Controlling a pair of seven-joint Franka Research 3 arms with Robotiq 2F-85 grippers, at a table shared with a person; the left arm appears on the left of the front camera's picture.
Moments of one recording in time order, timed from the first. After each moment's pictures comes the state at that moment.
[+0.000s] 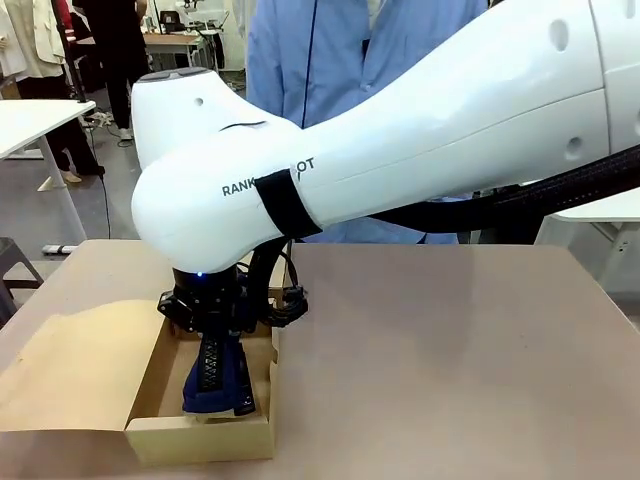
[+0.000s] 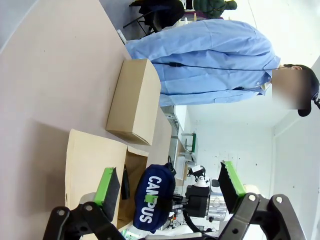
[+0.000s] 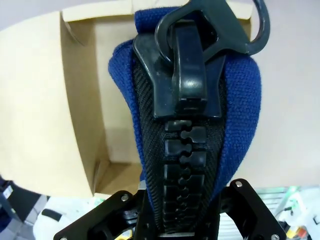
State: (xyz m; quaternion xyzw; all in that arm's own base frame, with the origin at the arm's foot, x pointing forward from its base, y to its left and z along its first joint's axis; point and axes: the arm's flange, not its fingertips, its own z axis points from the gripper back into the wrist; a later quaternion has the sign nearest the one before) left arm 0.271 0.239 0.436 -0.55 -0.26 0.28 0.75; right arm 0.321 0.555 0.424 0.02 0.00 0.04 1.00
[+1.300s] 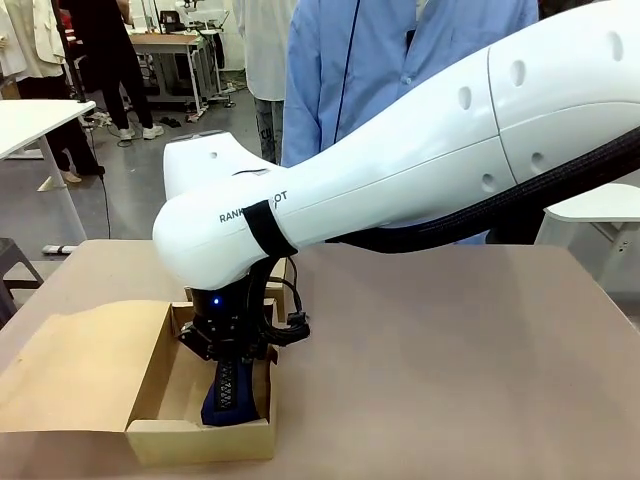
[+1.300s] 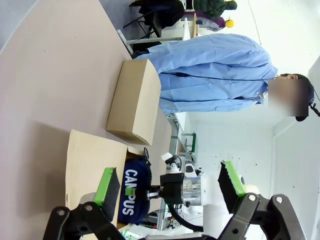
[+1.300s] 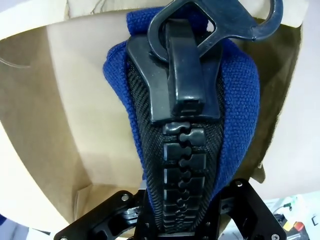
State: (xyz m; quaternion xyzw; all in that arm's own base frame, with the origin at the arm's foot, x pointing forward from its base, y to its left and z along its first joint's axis) left arm 0.271 0.239 0.436 -0.55 -0.26 0.28 0.75; right arm 0.353 0.554 0.352 0.00 0.08 0.03 1.00
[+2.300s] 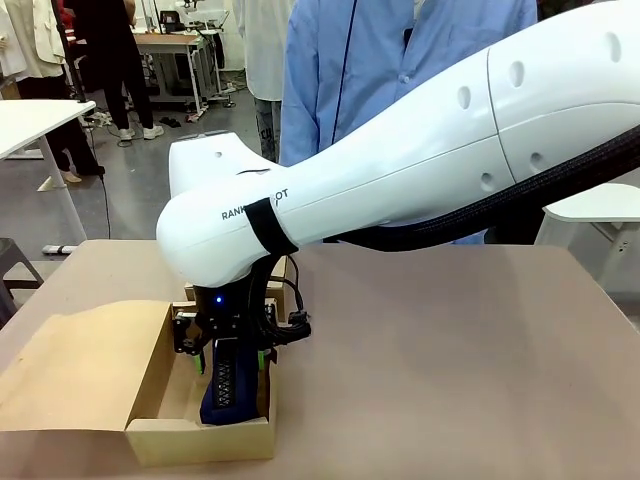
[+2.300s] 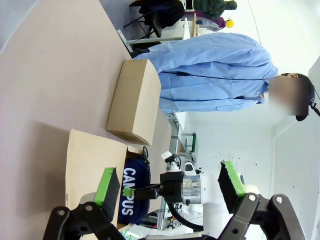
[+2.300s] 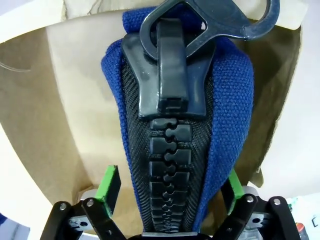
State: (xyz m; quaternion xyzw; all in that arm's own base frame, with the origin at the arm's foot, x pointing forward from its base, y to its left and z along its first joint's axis) left arm 0.271 0.239 0.436 -0.55 -0.26 0.28 0.75; right arm 0.357 0.552 0.351 0.00 0.08 0.03 1.00
